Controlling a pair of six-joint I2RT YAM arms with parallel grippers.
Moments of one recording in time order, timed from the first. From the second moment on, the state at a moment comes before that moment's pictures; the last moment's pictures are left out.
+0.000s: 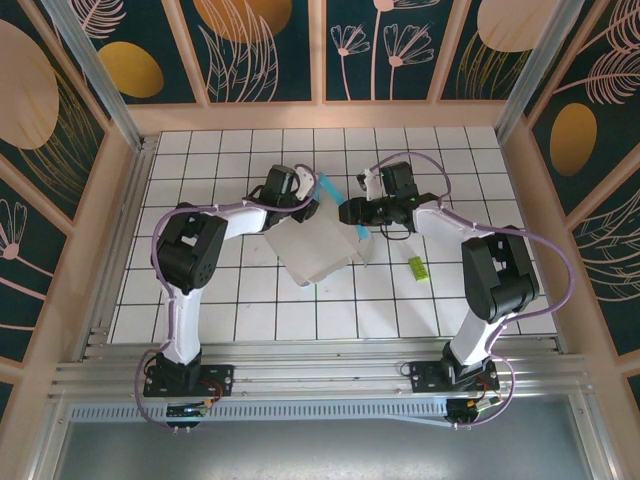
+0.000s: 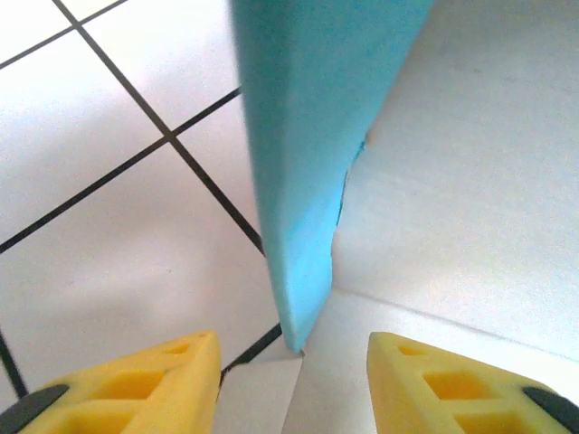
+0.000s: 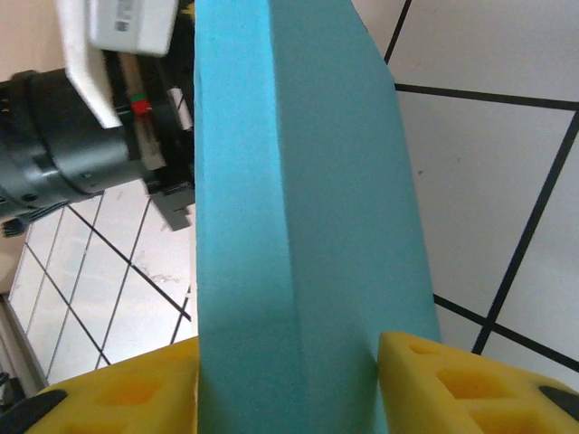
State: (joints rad) left arm -0.48 2.08 1.29 0.11 0.13 0.14; right arm 0.39 1.72 1.11 -0.22 -0.57 0.31
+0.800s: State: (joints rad) left arm -0.40 1.85 1.55 -0.11 0.23 -0.18; right arm 0.58 1.33 1.15 -0.41 -0.01 0.72
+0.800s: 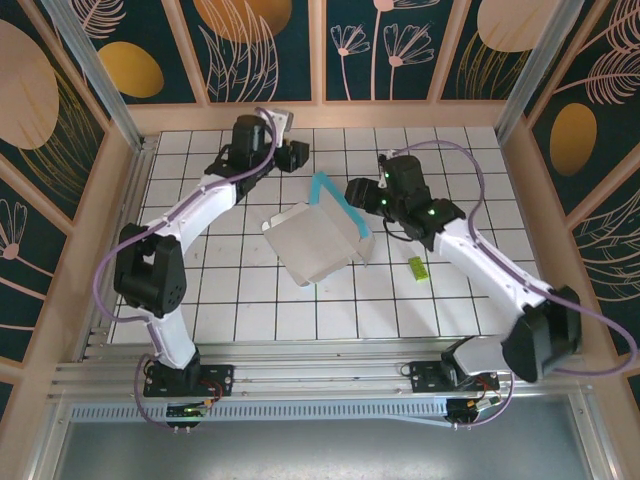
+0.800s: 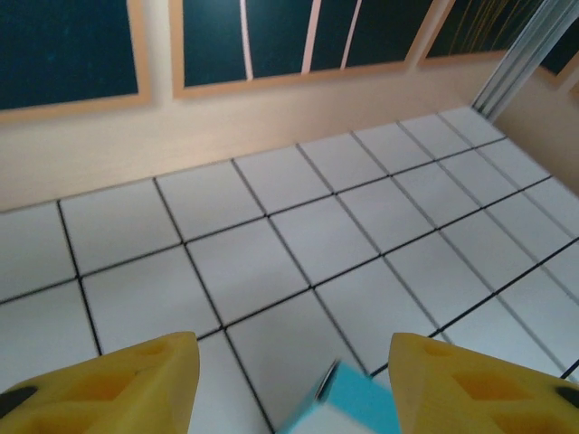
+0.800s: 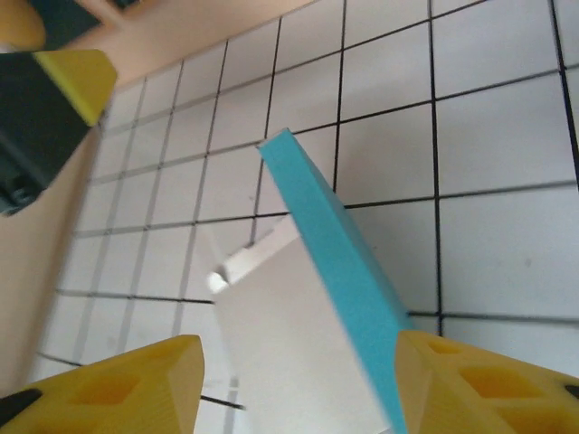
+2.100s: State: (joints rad) left arm -0.38 2.20 1.78 -0.33 0.59 -0.26; right arm 0.65 1.59 1.19 -0.56 0.24 1.28
